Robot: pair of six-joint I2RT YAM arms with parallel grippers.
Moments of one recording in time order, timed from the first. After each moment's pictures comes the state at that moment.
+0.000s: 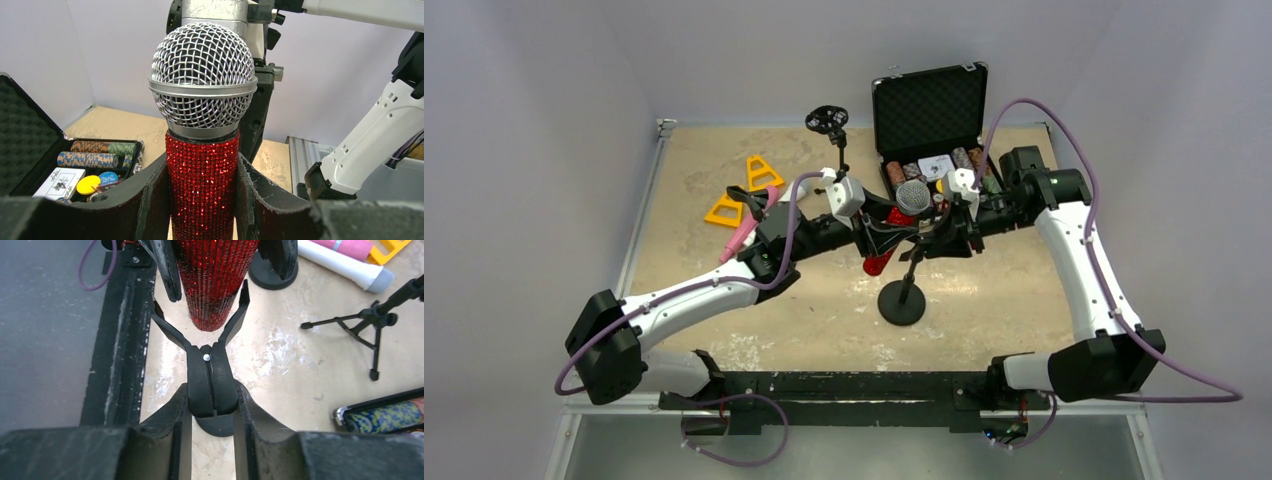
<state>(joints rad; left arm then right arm) -0.90 1.32 0.93 0.66 0.40 -0.18 0.13 1.33 1.43 -1.42 -1.15 -1.24</state>
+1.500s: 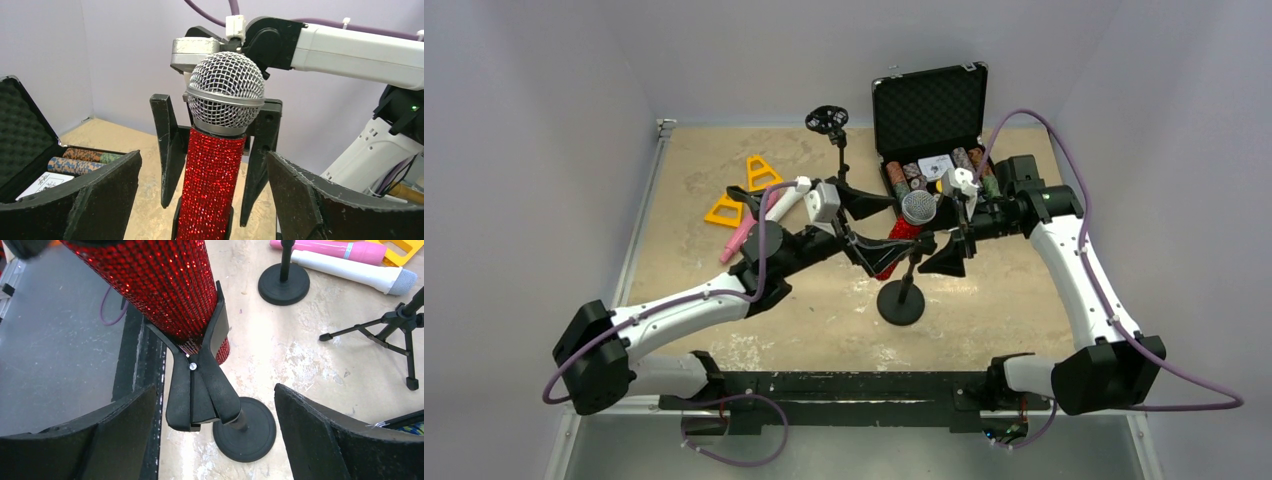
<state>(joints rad) -0.92 1.26 0.83 0.82 0.29 -0.29 0.15 1.27 1.28 -1.18 -1.25 -0.96</state>
